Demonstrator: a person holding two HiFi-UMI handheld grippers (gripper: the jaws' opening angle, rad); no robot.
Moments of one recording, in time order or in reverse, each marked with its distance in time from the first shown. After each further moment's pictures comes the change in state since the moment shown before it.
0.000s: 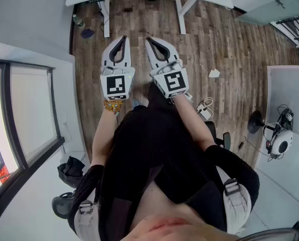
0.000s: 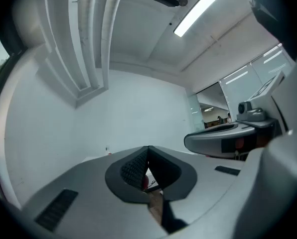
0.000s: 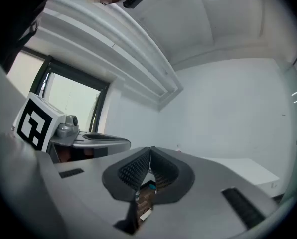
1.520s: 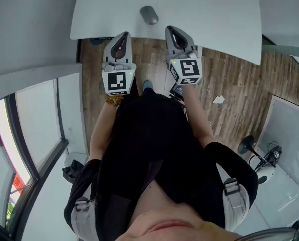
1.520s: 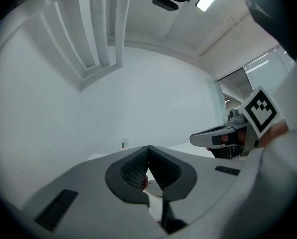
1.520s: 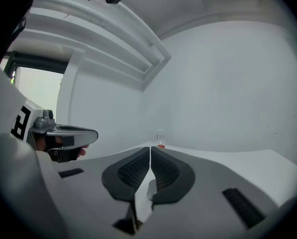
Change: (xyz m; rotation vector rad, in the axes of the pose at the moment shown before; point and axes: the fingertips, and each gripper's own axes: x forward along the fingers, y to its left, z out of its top) left arm 0.329 0.230 -0.092 -0.048 0.099 0.115; right arm 0.374 -0.245 -0.091 0.051 0.168 -0.011
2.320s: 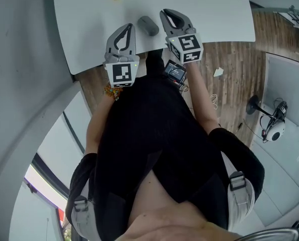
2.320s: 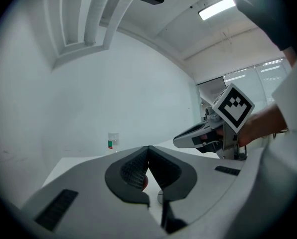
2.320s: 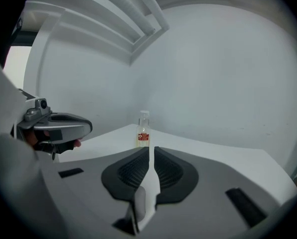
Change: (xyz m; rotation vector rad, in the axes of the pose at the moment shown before) left arm 0.129 0.051 -0.027 0.006 0.014 -0.325; right arm 0.133 -0.056 -0.022 -0.035 0.243 -0.152
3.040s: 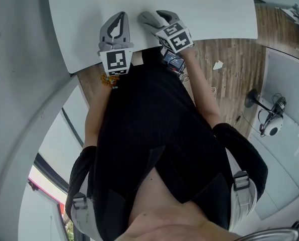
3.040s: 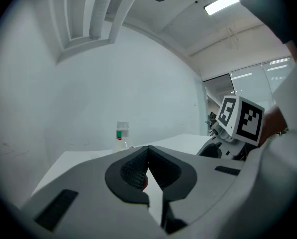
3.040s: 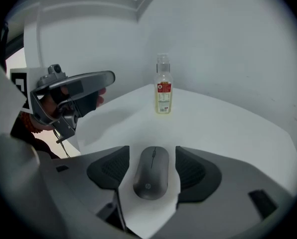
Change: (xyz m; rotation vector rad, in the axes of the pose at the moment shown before) left arm 0.032 0.035 -0.030 -0.016 0.039 0.046; right arm 0.044 0.045 -0.101 -0.001 0.445 0.256
